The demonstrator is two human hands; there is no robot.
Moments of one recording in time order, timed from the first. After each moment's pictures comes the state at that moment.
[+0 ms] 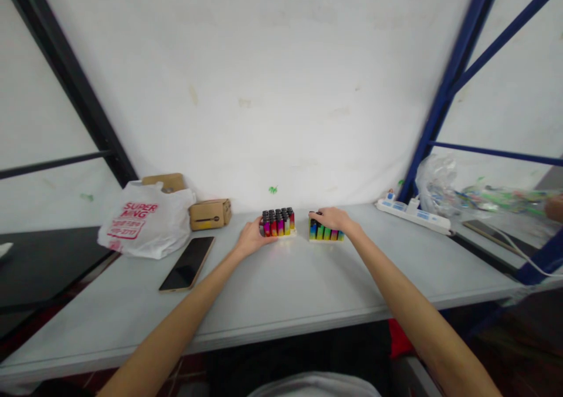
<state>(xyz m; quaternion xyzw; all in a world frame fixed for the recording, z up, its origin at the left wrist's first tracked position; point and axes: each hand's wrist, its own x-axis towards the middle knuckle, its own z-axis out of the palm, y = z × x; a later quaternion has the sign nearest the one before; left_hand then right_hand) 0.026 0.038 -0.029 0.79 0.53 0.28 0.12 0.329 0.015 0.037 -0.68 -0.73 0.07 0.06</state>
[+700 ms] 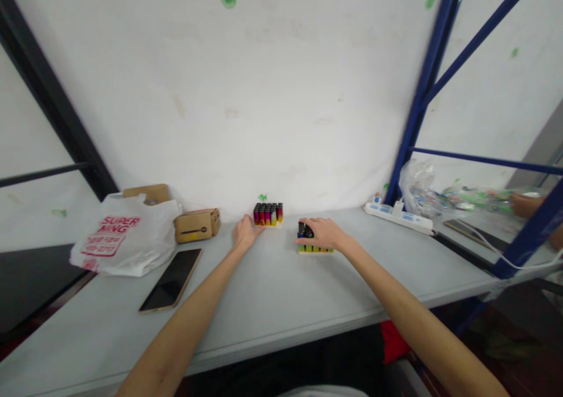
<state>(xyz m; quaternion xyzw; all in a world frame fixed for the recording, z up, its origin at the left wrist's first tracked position) 0.049 0.090 -0.028 0.69 0.67 0.26 0.04 0.330 -0.029 0.034 -0.56 -0.82 -0.02 0.10</state>
